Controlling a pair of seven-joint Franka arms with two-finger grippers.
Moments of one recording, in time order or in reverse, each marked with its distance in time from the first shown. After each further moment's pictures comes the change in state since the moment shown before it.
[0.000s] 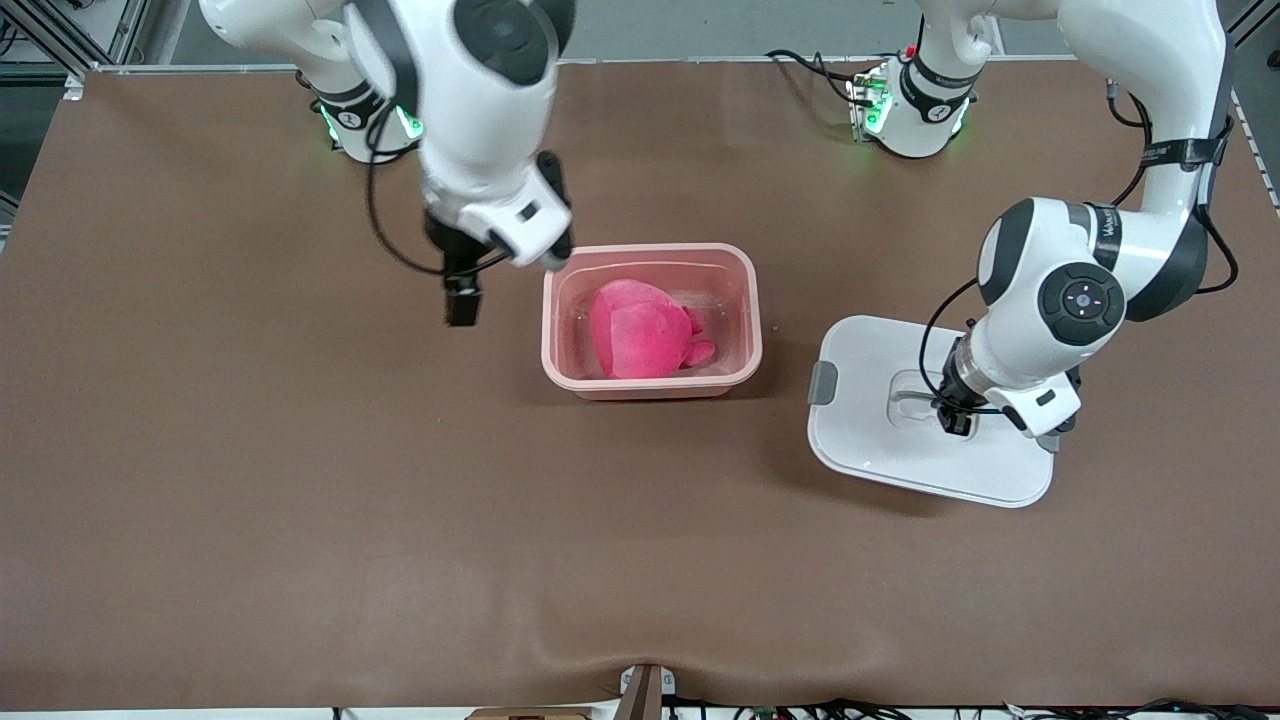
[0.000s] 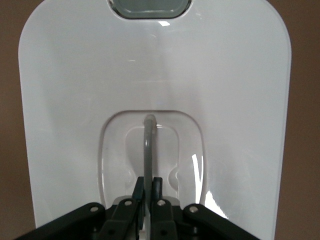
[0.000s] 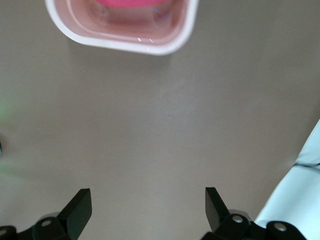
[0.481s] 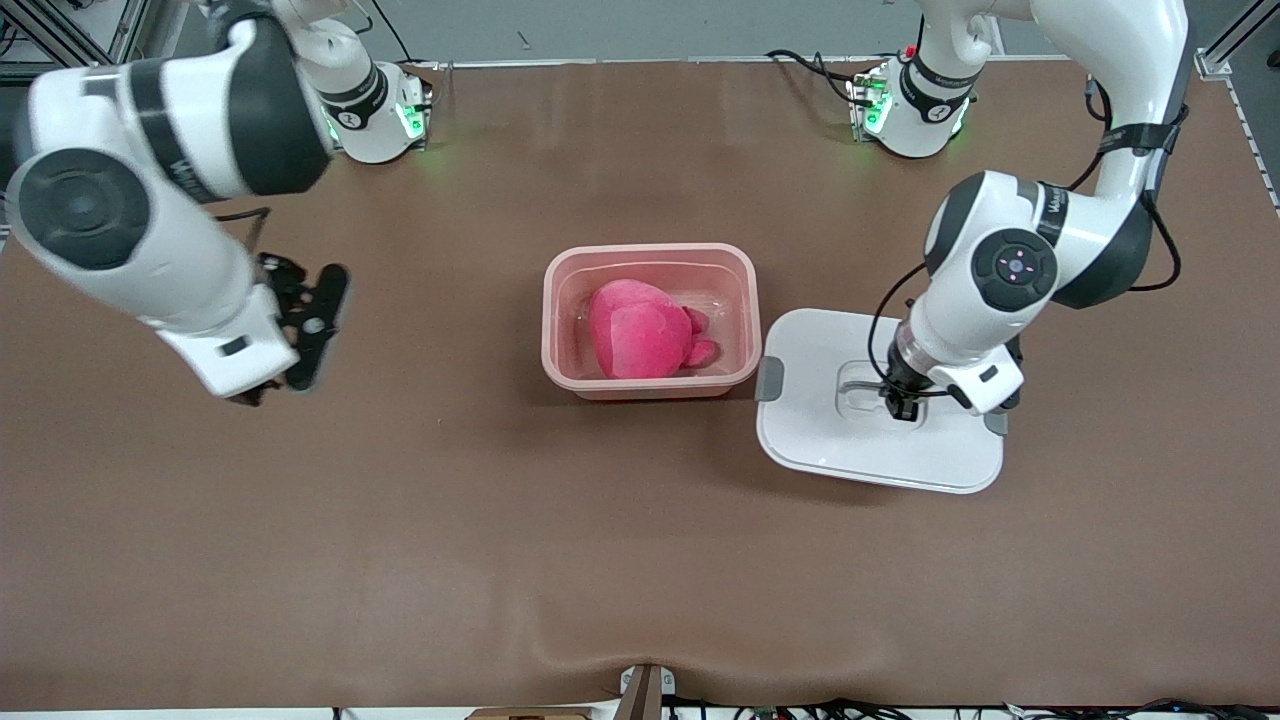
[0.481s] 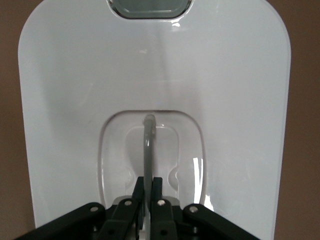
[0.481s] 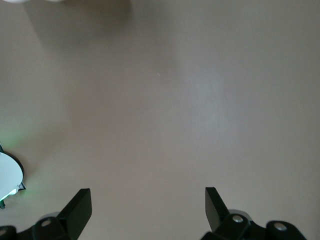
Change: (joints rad) left arm -0.006 -0.022 -0.129 0.018 0.000 0.000 -0.208; right arm -0.368 -0.004 -0.002 -0.002 0.143 0.001 -0.001
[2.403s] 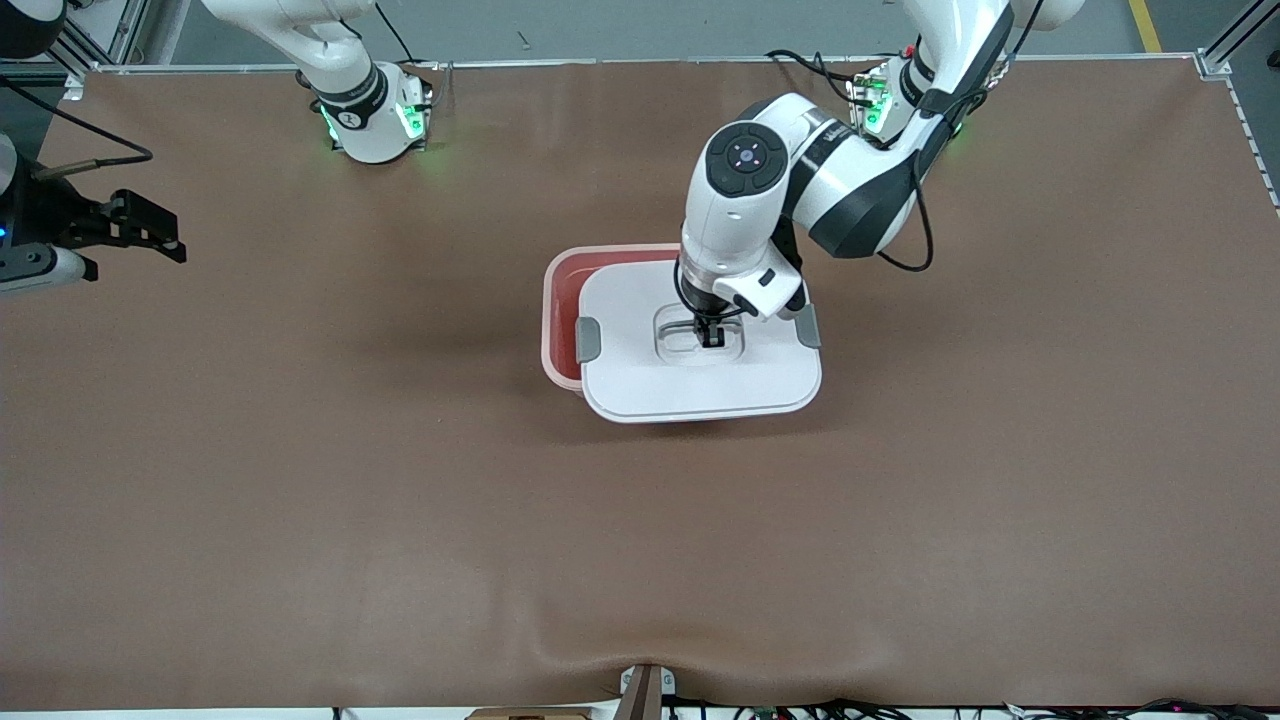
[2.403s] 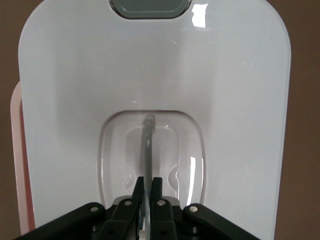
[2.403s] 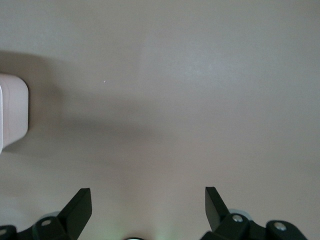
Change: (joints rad) left arm -0.281 0.119 -0.111 0.184 0.000 -0.036 -0.614; right arm -0.256 -0.378 0.019 -0.364 0.143 0.087 0.916
